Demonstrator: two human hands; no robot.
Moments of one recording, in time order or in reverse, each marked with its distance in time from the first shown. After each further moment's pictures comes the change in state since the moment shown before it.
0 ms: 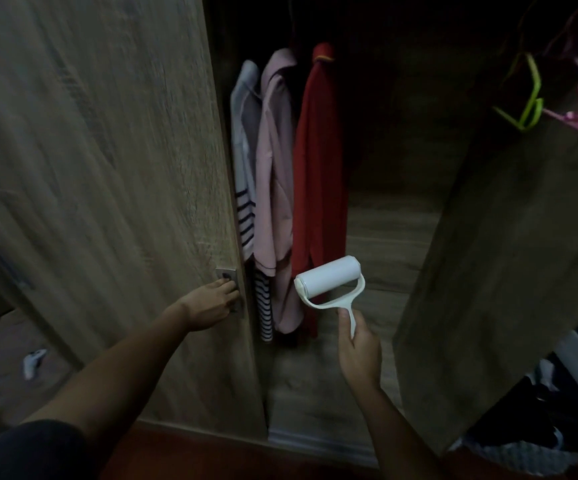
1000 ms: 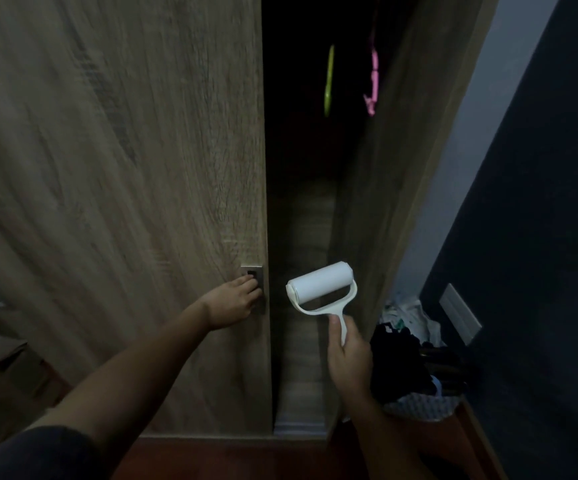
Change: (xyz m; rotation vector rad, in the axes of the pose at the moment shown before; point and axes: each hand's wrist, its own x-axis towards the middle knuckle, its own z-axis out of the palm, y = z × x) left_hand 0.214 0.178 -0.112 0.034 0.242 0.224; right_hand 0.009 0.123 -0.212 -0.033 0.153 0.067
